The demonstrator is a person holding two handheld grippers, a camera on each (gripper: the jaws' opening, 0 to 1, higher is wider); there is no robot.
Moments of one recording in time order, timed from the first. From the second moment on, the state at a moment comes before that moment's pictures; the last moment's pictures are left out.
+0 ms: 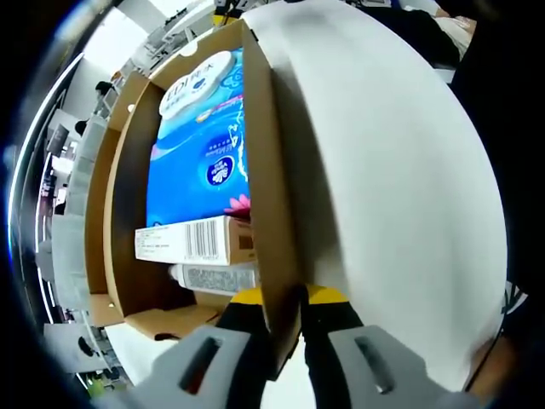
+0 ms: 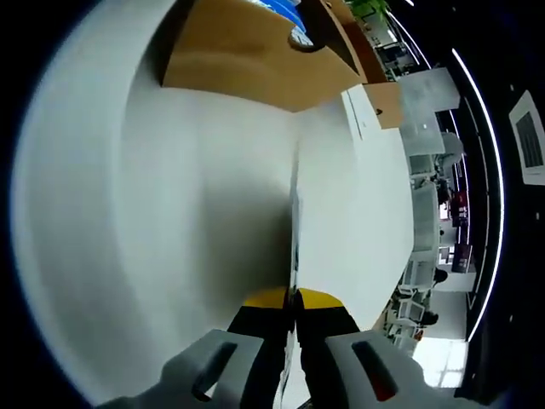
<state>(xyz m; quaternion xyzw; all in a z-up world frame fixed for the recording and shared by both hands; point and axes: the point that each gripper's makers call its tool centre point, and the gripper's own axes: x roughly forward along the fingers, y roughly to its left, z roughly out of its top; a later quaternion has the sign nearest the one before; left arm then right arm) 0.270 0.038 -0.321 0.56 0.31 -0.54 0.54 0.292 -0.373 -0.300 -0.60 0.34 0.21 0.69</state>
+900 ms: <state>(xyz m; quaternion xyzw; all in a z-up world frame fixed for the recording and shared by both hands) 0.269 0.039 -0.320 0.56 0.31 -0.54 0.54 0.294 -0.390 -0.306 -0.59 0.35 0.21 0.69</state>
